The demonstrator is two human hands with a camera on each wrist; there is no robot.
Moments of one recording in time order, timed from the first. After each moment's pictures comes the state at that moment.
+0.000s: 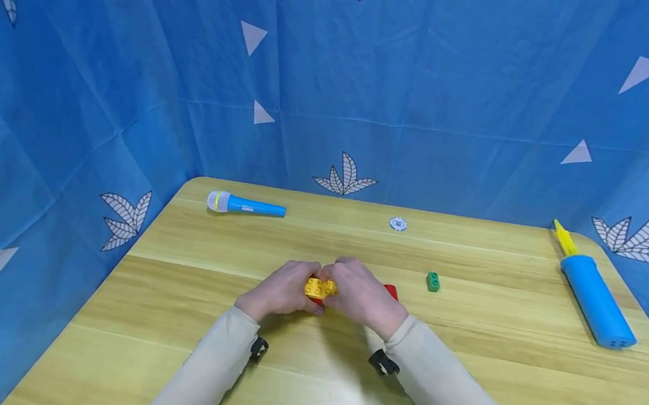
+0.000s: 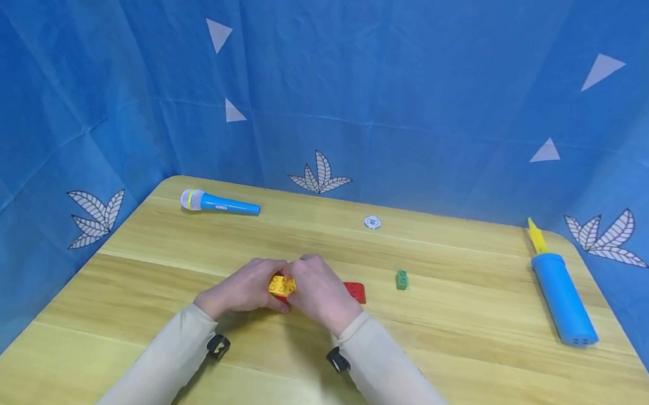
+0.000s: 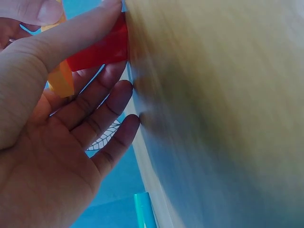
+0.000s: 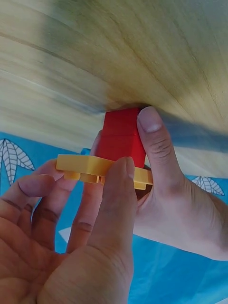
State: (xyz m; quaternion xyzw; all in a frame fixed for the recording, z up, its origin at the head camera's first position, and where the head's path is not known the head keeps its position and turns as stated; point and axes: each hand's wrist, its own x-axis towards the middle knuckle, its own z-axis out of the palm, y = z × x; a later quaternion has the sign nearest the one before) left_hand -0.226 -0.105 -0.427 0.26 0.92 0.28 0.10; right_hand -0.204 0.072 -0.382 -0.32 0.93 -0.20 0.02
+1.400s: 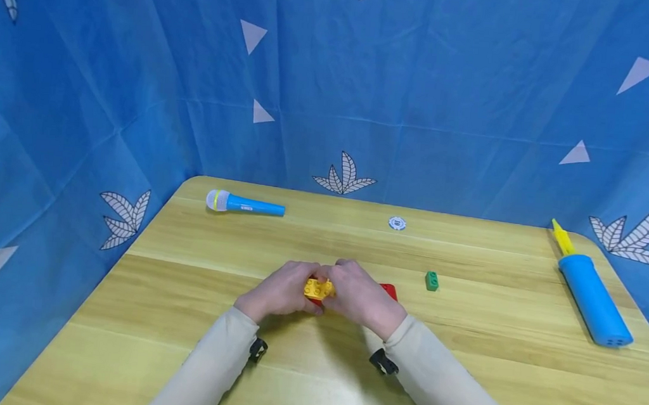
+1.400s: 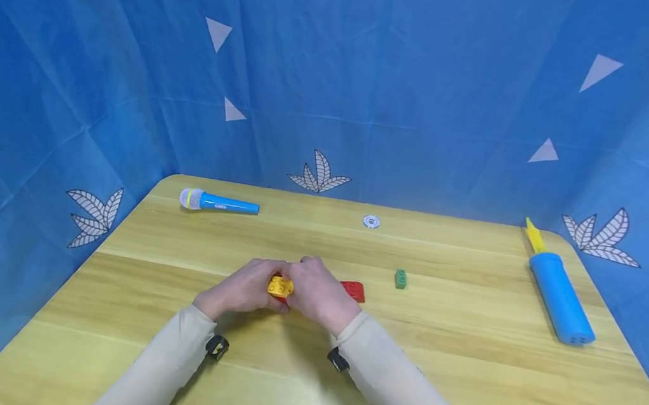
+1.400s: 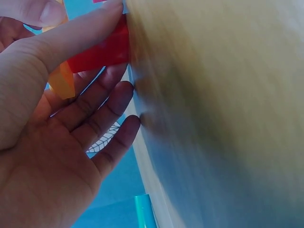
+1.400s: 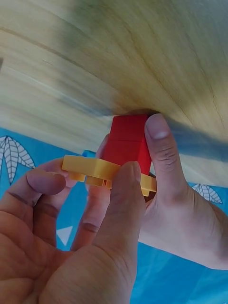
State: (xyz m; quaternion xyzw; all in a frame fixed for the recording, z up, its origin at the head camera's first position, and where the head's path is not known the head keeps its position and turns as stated) left_hand -0.221 -0.105 -0.423 0.27 0.91 0.30 0.11; right_hand -0.201 0.069 -0.381 -0.32 0.93 -0.19 0.05
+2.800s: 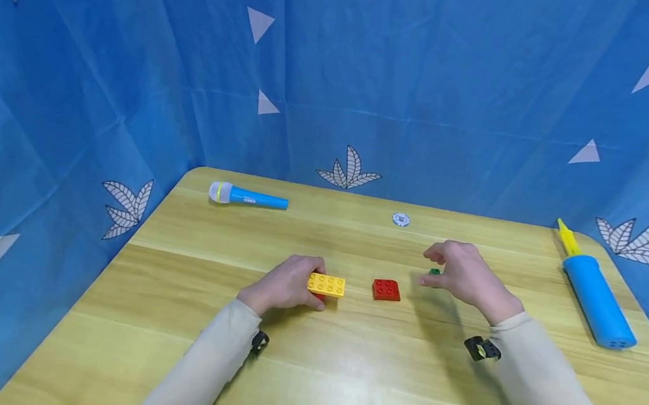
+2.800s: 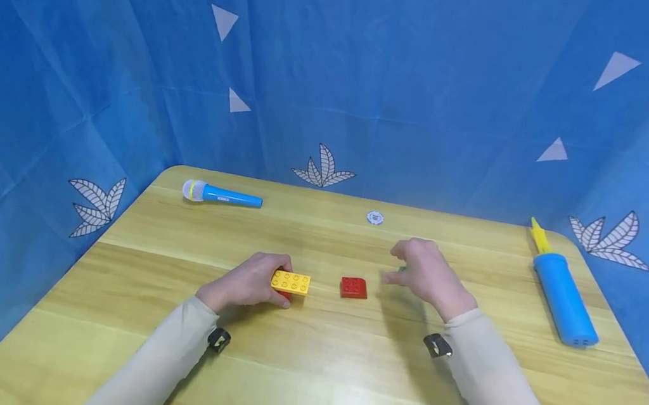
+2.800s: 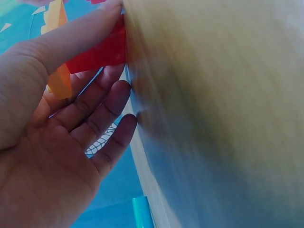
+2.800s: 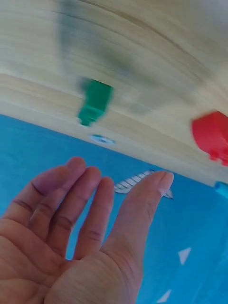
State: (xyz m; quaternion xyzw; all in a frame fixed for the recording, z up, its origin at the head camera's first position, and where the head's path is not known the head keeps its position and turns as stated) left_hand -0.224 -0.103 -0.426 0.25 0.92 0.29 0.11; right_hand -0.227 0.220 -0.367 -0.21 0.96 -0.19 0.01
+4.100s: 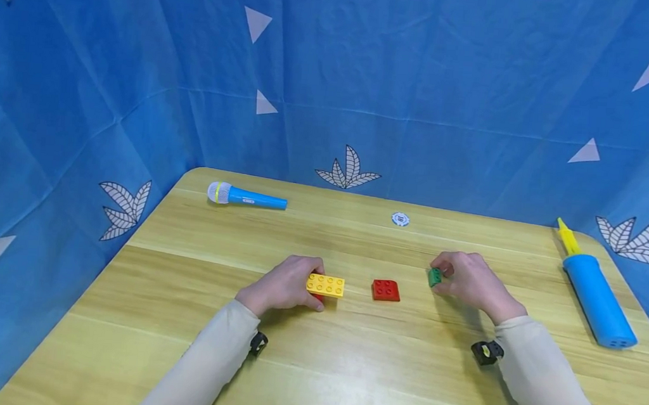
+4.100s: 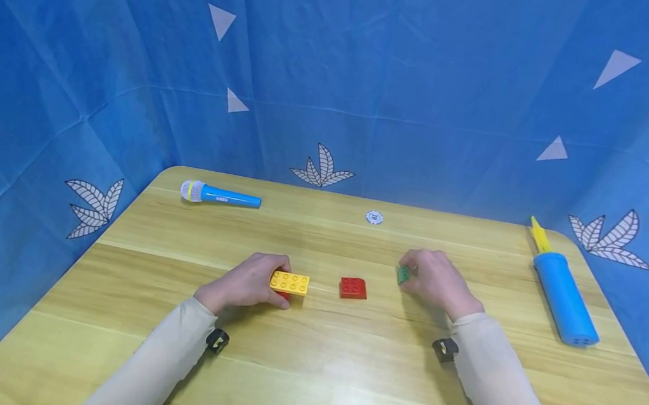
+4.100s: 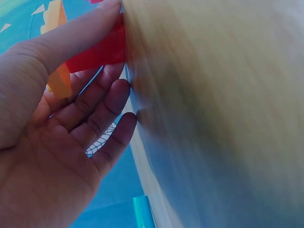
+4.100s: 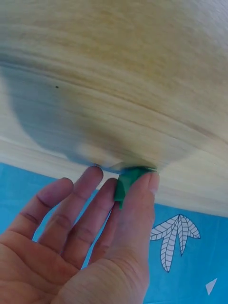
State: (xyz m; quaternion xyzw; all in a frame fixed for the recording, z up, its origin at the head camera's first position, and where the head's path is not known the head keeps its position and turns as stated) left_hand -0.223 -0.103 -0.424 0.25 0.92 0.28 0.10; right_hand -0.242 0.251 -0.404 -0.18 0.96 -0.20 0.06
